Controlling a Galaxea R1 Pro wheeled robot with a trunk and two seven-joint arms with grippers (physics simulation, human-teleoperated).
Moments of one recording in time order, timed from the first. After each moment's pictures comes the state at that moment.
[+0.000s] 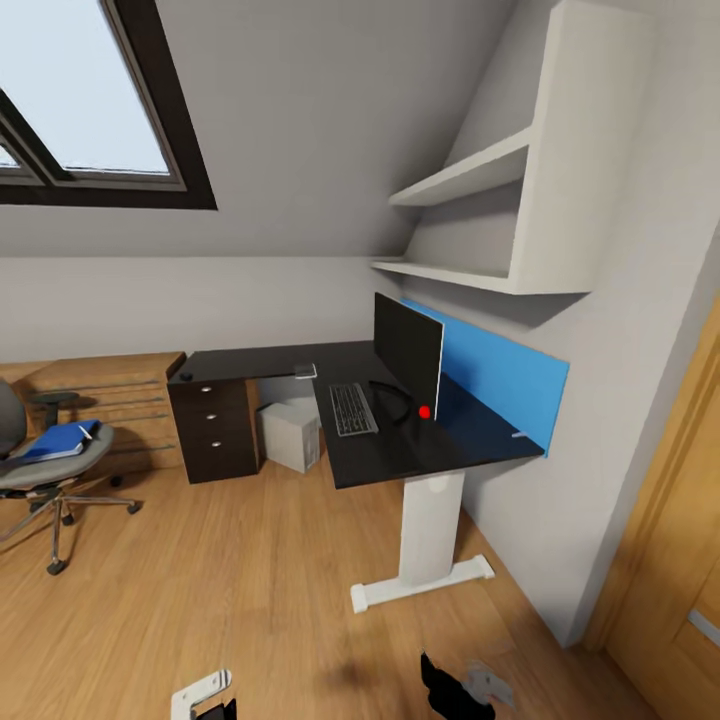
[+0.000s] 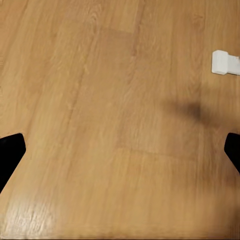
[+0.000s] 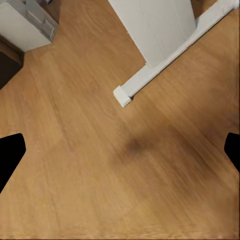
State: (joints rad) left arm -0.09 0.10 -0.28 -0.87 0.65 0.12 0.39; right arm -0.28 0.09 0.13 -0.40 -0.65 -0.26 0.09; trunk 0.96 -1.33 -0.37
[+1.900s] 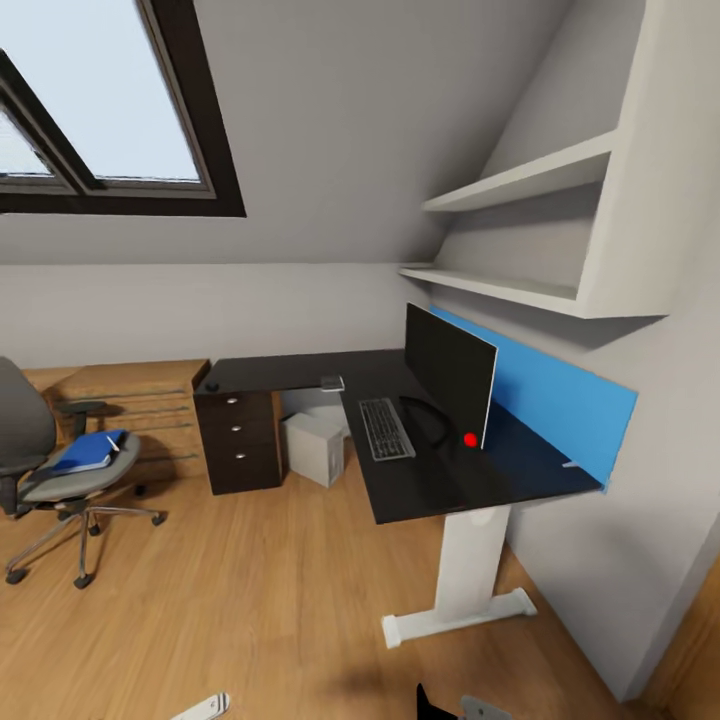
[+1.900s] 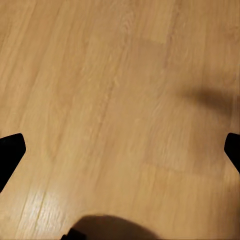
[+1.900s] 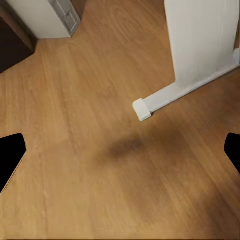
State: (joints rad) left arm -0.09 0.08 -0.27 -0.78 0.64 0.10 0.39; right arm -0.28 0.13 0.13 -0.22 -0.45 -0.50 0.07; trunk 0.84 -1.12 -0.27
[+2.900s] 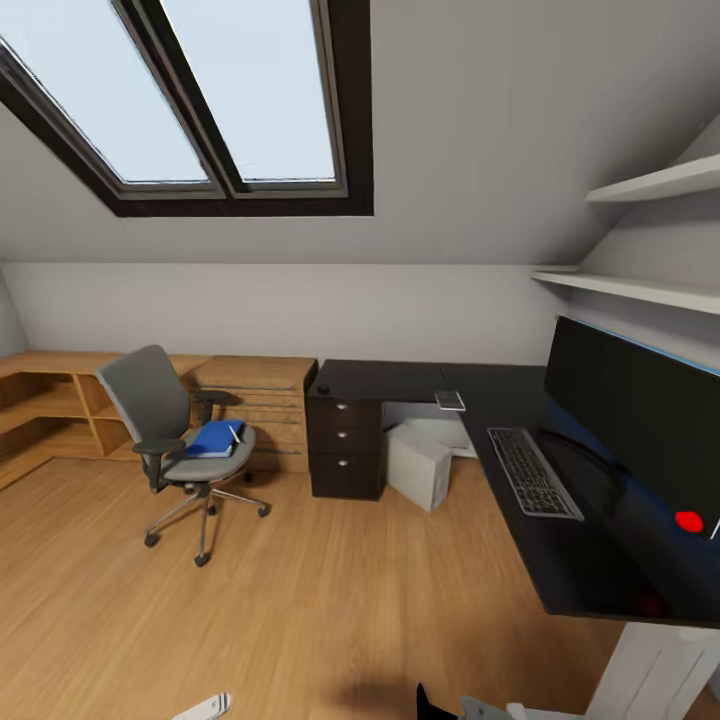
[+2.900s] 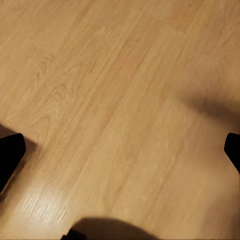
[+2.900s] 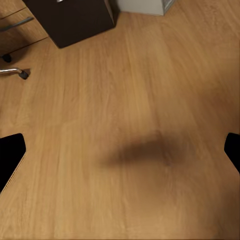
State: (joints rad) left arm -0.09 0.08 -0.28 -0.78 0.64 0.10 0.39; right arm -0.28 0.13 0.12 -0.22 -0.45 -0.50 0.07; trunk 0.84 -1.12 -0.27
